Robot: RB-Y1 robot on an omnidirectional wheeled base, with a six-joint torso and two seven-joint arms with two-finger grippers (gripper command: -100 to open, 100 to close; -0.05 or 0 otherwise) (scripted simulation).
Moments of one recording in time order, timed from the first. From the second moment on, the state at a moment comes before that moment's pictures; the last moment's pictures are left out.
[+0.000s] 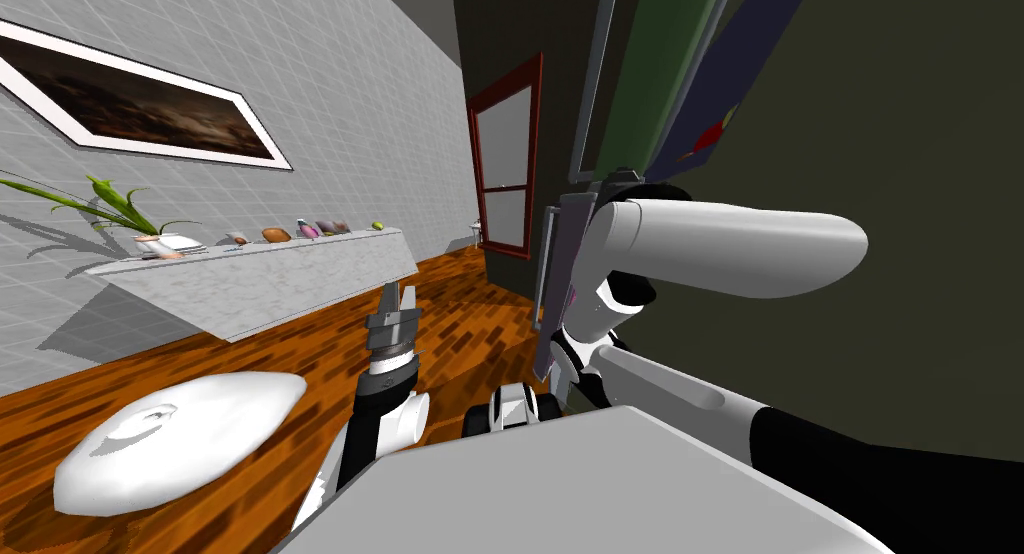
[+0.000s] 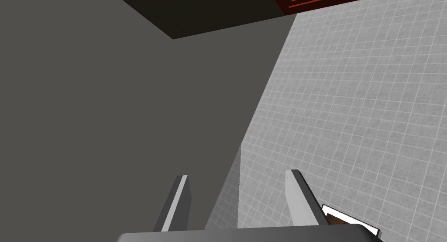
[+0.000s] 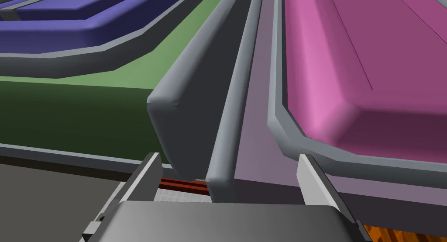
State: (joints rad) left arm 0.47 0.01 -0.03 -2.24 -0.12 -0.59 0.01; right arm -0.88 0.03 0.02 -2.55 -2.31 -1.69 0.07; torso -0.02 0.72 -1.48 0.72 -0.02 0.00
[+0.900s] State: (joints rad) left arm 0.47 0.01 -0.03 -2.24 -0.12 -0.59 0.01; right arm -0.89 0.00 0.03 -2.54 -2.29 -1.68 0.08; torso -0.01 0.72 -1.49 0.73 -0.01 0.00
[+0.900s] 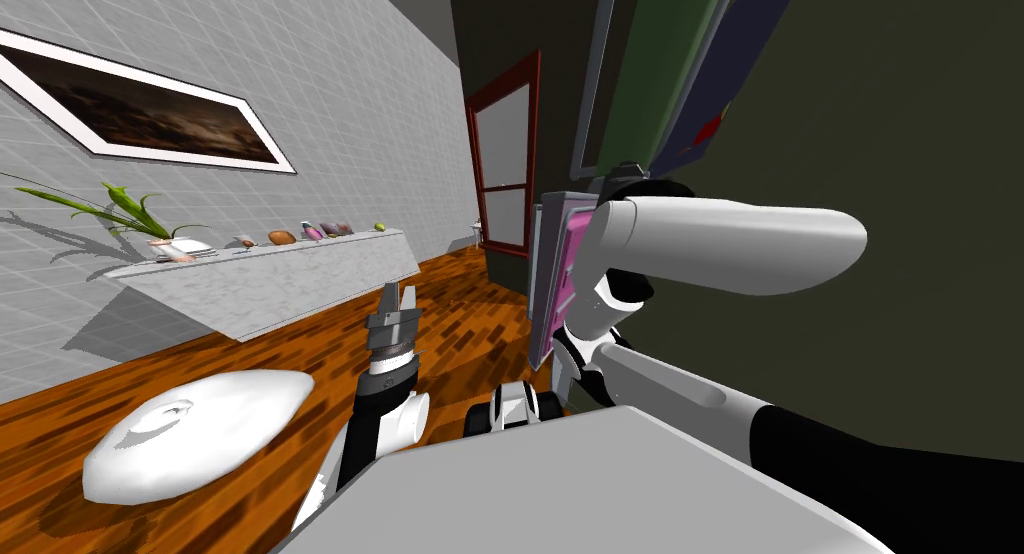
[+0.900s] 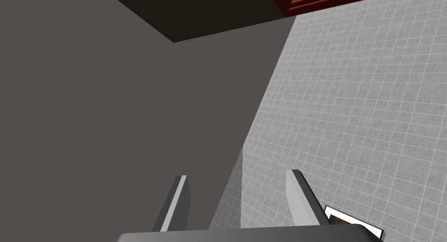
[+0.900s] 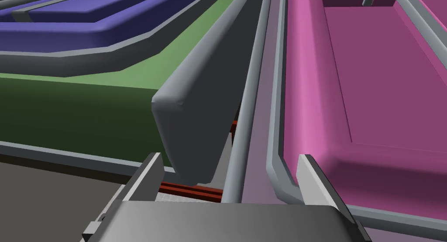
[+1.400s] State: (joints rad) left arm 0.47 0.01 -0.03 -2.24 -0.12 -0.59 0.01; right arm -0.87 -0.09 0.02 -2.49 -2.28 -1.59 0.08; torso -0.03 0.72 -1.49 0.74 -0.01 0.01
